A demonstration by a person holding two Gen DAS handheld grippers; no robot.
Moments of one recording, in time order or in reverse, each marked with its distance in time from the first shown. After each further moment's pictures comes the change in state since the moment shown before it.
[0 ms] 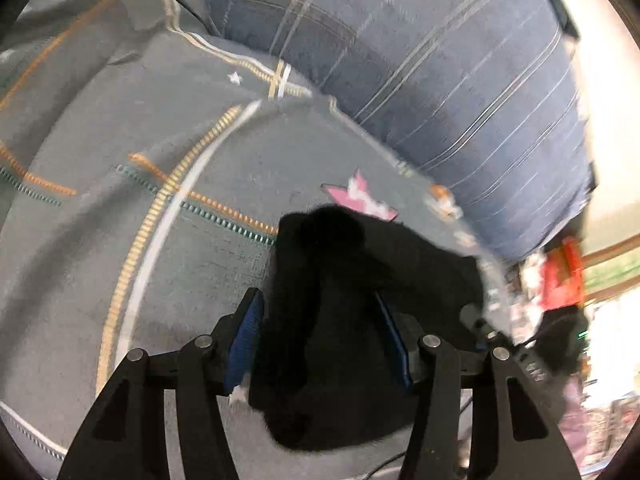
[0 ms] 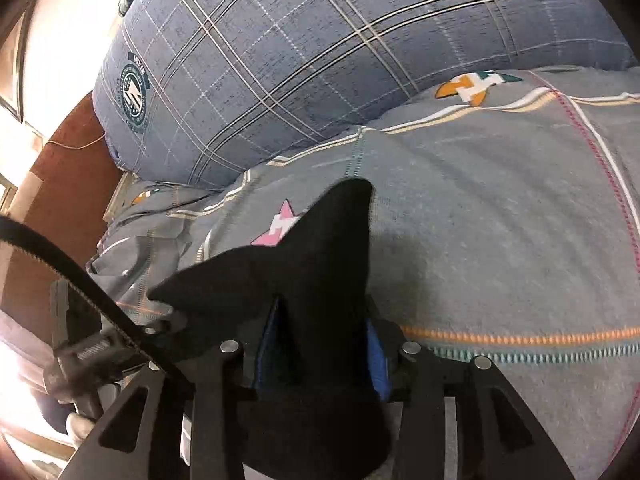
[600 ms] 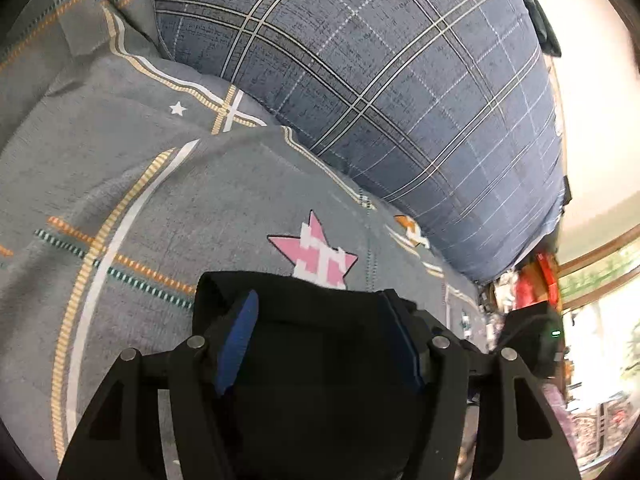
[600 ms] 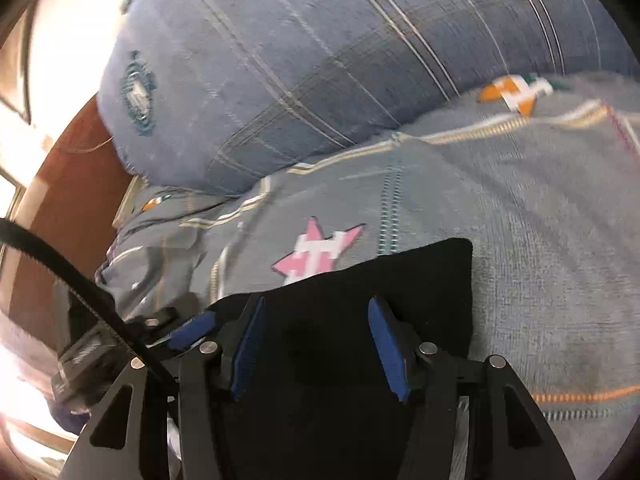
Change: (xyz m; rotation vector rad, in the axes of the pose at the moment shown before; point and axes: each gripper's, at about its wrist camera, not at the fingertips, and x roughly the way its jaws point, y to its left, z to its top) left arm 0.042 -0.018 0.035 0.015 -0.050 -0.114; right arm 0.047 0.012 0.030 0.017 0.019 0.068
